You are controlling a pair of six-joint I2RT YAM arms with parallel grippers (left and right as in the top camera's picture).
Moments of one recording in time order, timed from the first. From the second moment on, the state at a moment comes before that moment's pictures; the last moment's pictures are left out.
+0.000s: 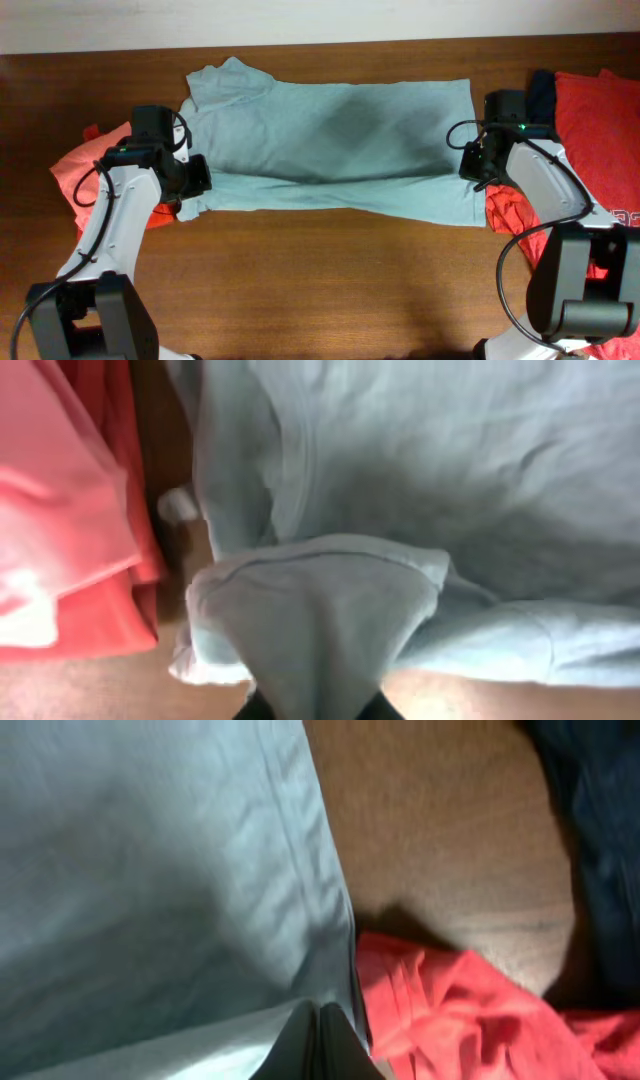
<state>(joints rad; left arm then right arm) 0.05 1.67 1.22 -0.80 0.08 -0.16 -0.09 1.79 1.25 -0.74 0.14 0.22</state>
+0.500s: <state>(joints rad) 0.05 1.70 1.22 -0.69 0.08 -0.17 -0.09 1.79 1.25 -0.65 0.15 0.21</state>
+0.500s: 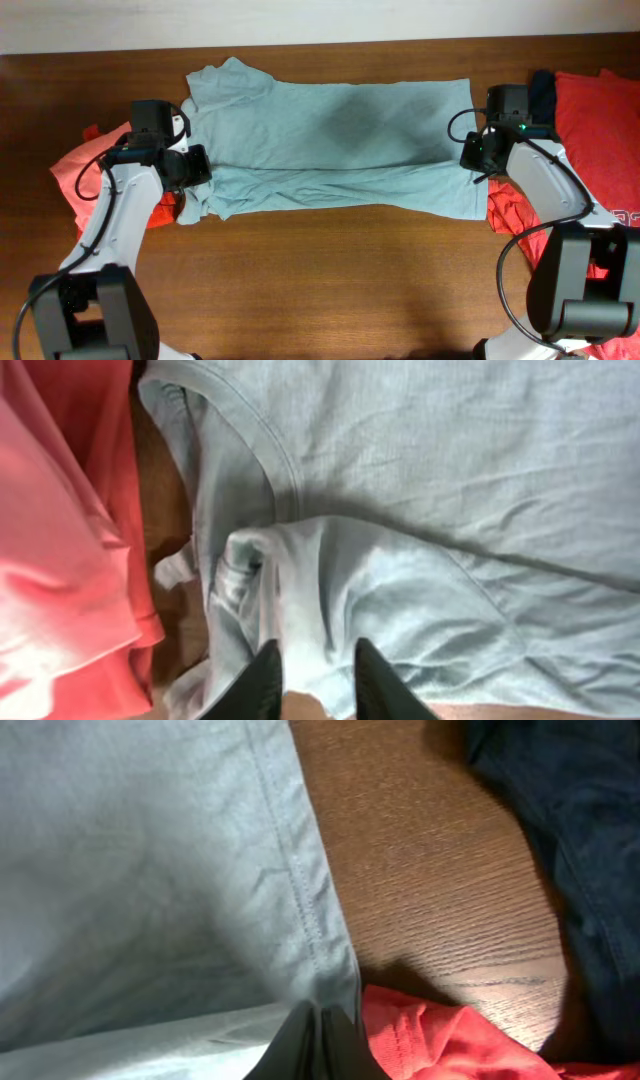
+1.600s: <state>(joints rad) 0.18 1.91 1.32 -0.57 0.17 -0.09 -0.13 1.79 1.25 -0.85 0.16 0.21</state>
